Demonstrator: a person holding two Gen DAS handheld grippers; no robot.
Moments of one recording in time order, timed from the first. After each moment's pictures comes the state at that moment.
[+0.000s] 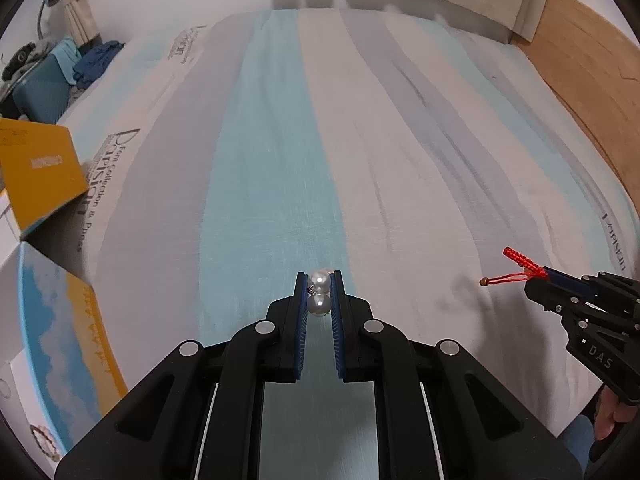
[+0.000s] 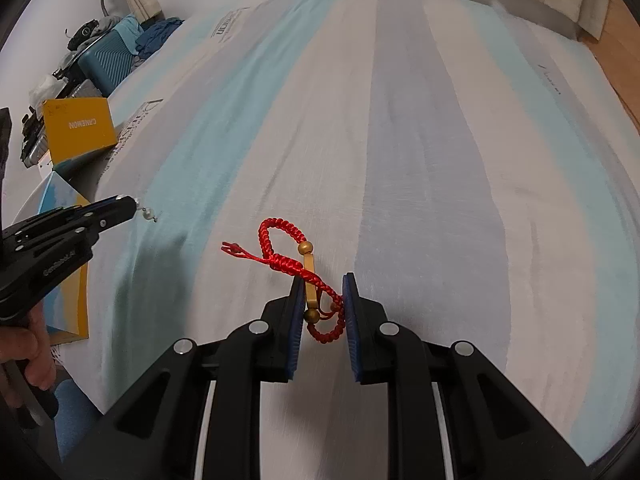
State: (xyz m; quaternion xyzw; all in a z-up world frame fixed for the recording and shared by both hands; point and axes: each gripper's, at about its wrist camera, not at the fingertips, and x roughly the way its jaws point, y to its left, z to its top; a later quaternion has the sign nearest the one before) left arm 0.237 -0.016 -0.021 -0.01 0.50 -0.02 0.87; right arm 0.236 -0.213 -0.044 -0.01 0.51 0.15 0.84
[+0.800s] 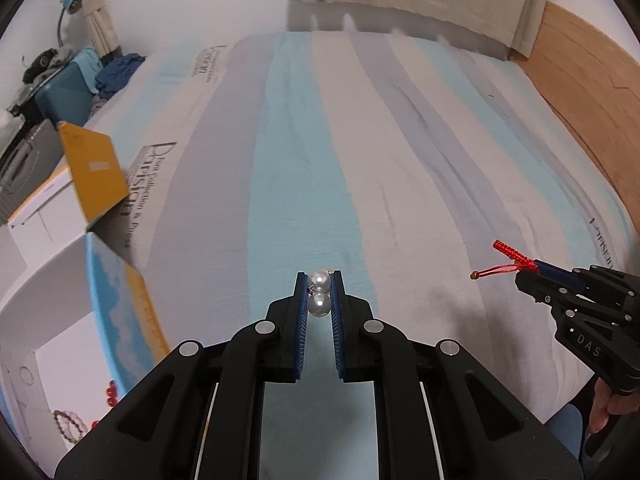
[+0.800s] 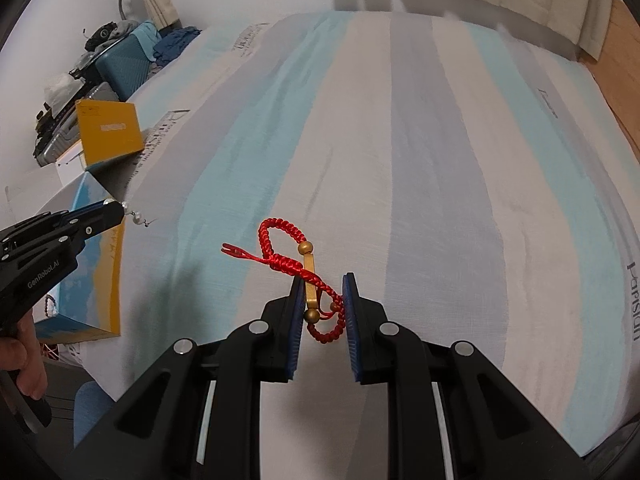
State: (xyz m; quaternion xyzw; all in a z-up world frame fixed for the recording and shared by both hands) left arm 0.186 0.012 0.035 -0.01 0.47 -0.01 0.88; right arm 0.204 -0.191 0.005 -0.02 0.49 0.16 0.86
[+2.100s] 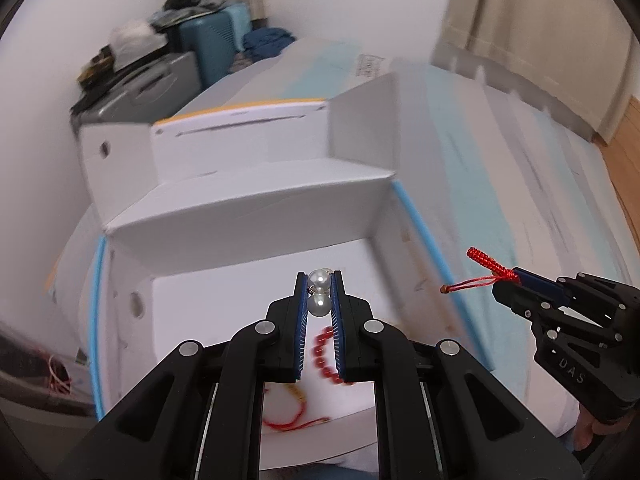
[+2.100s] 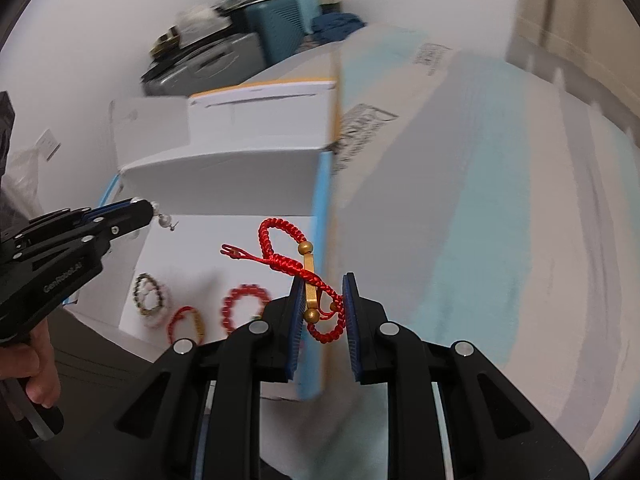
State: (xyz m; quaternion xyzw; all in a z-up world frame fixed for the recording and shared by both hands) left arm 0.046 0.264 0.068 -0.10 0.44 0.15 0.88; right arm 0.120 0.099 0.044 -0.11 0.44 0.34 0.82
